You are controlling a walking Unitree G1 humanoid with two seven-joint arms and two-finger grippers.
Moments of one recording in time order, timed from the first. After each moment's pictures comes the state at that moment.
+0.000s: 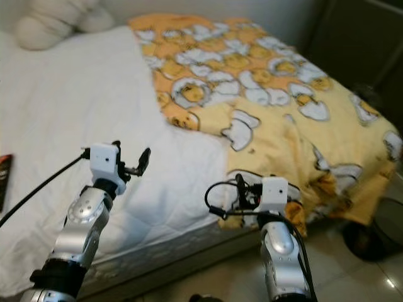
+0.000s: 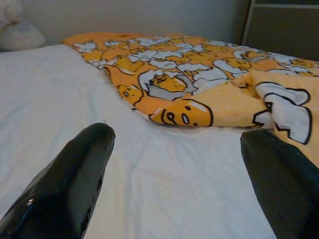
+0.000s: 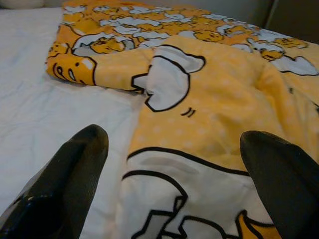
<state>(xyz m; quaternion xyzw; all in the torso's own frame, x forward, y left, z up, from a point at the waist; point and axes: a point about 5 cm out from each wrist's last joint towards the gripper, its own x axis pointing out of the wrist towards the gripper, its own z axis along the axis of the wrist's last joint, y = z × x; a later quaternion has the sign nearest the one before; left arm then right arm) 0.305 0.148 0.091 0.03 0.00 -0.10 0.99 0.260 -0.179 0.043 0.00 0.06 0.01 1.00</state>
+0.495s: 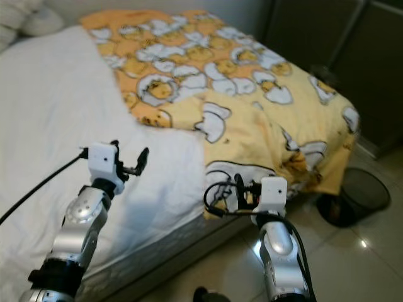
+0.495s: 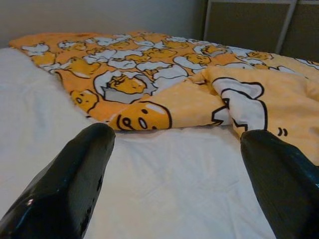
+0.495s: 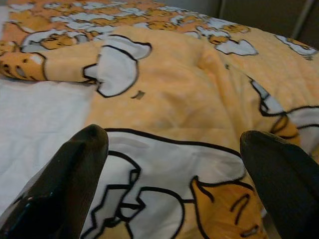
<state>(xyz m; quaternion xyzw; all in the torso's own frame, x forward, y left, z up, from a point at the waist) 0.305 0.150 0.091 0.03 0.00 -0.10 0.99 0.260 -0.178 0.043 0.01 0.06 0.01 1.00</state>
